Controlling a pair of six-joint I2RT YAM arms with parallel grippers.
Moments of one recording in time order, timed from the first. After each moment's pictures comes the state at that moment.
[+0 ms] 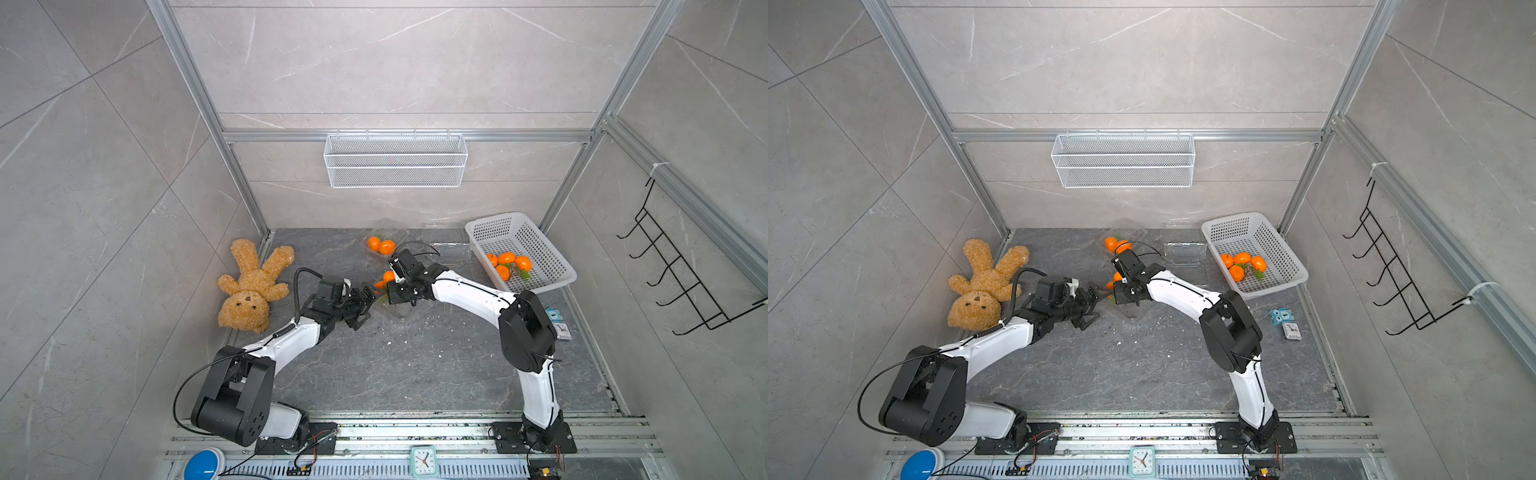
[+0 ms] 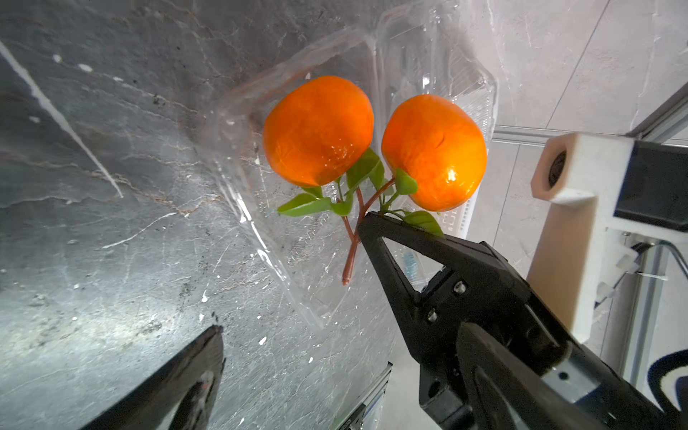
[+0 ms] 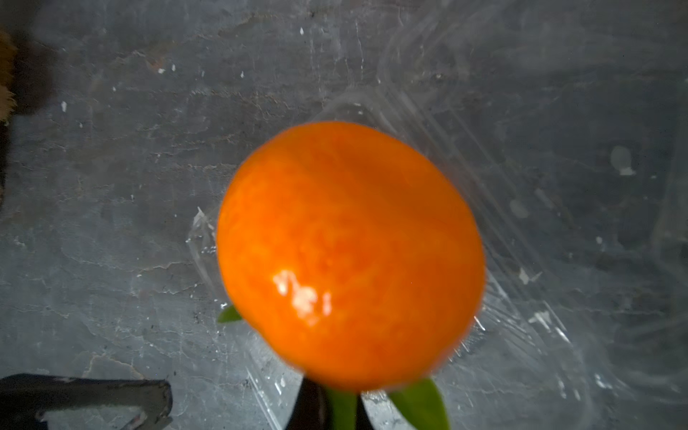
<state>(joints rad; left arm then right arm) -0.36 1.39 0.72 0.03 0.51 -1.15 0.74 2.05 1.67 -0.60 -0.01 0.46</state>
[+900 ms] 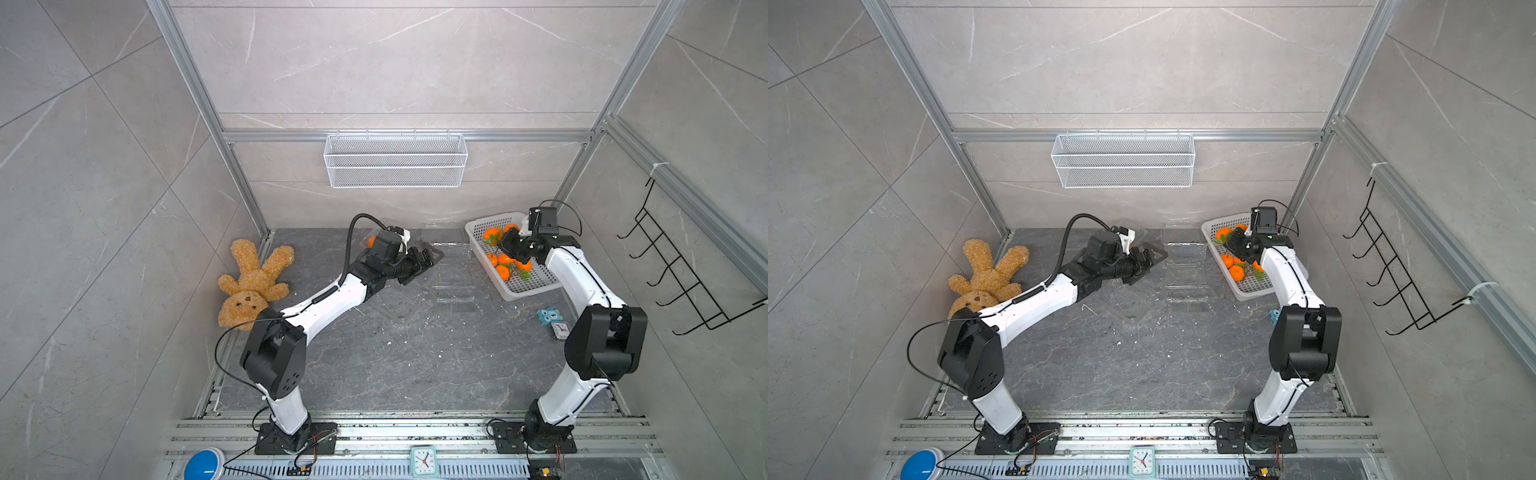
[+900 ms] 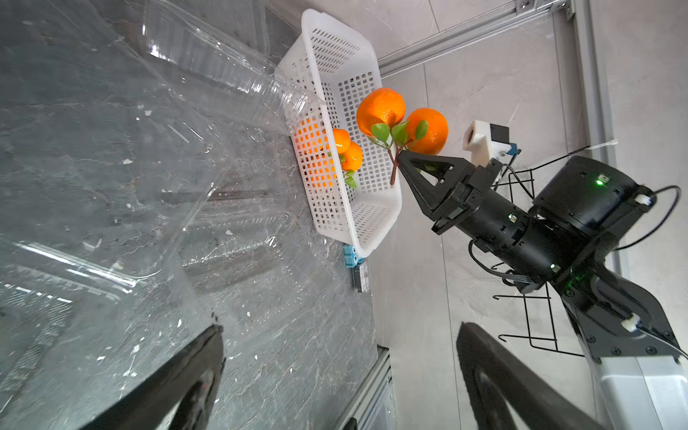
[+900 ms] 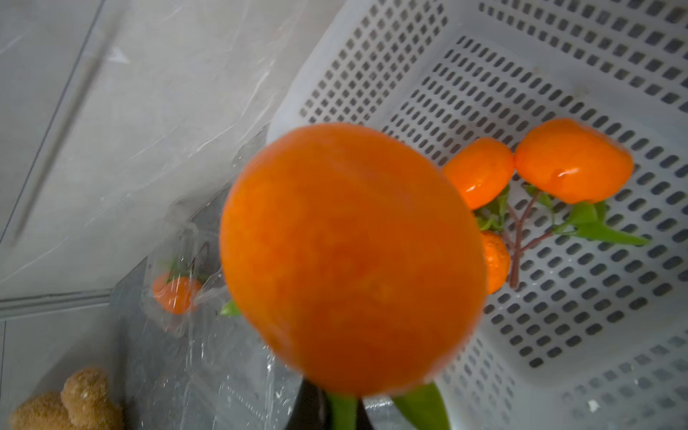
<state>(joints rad) -0.66 1.78 1.43 -0.10 0.41 -1.00 -0.08 1.82 1.58 -0.58 -0.24 0.61</state>
